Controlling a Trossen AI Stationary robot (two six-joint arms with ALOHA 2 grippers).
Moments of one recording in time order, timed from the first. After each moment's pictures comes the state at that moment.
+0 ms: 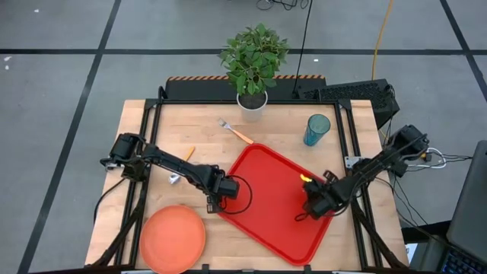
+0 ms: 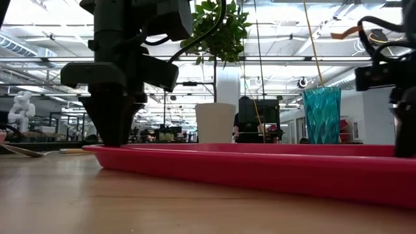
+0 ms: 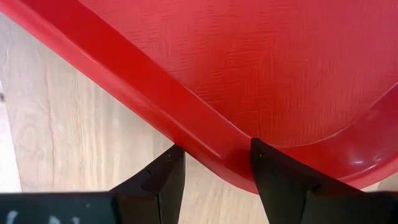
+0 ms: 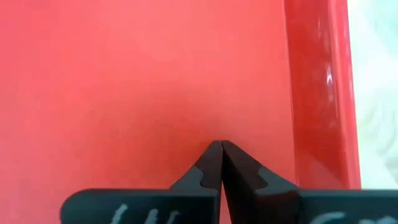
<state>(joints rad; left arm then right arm) -0.26 1.91 1.21 -0.82 -0.04 -0.34 0.57 1.46 0.60 -0.71 0.37 1.19</state>
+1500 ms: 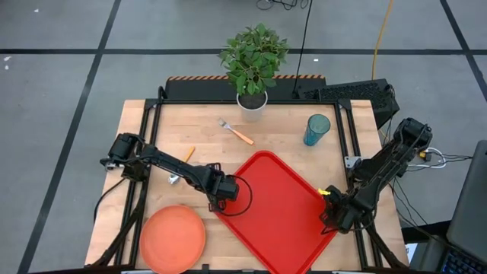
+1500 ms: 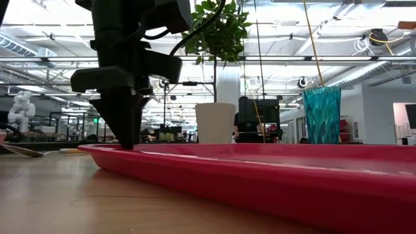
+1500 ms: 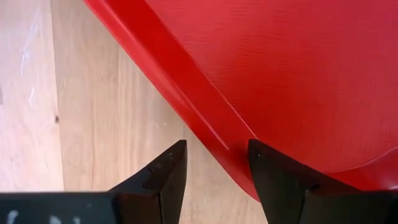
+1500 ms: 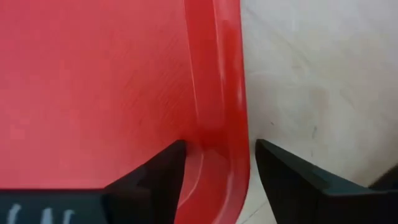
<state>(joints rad) -0.26 1.86 1.21 -0.81 -0.18 -0.32 0.93 1.31 0.53 -0.75 0.02 1.84</state>
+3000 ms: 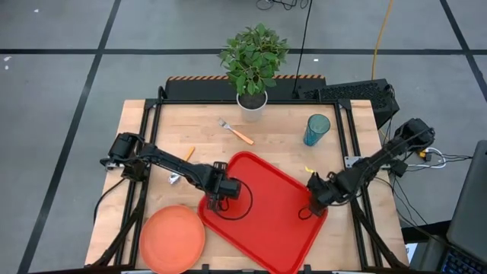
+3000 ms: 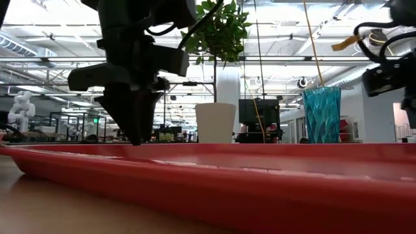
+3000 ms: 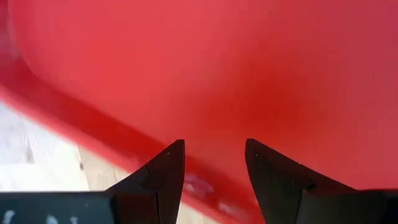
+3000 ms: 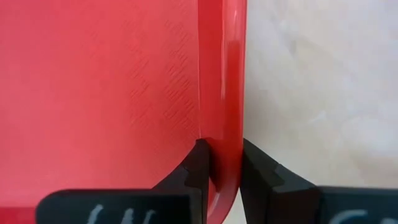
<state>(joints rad) -0.25 1.86 1.23 -0.78 -0.19 -0.05 0.54 1.32 0.51 -0.78 0.12 1.13</state>
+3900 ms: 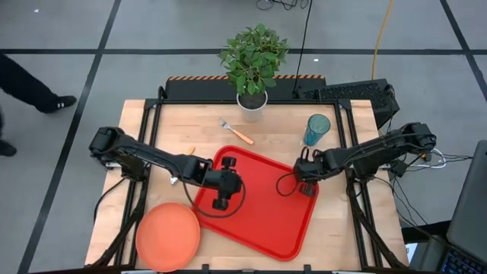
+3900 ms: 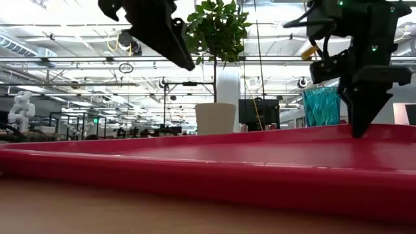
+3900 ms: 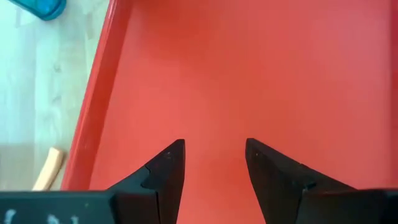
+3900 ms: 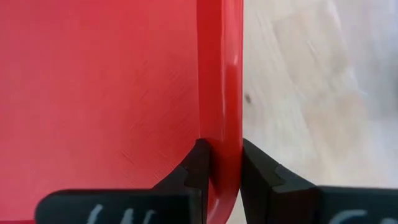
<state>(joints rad) -0.25 1.64 1.24 -0.52 -0.19 0.09 0.17 1.32 0.70 -0.89 0.21 0.55</state>
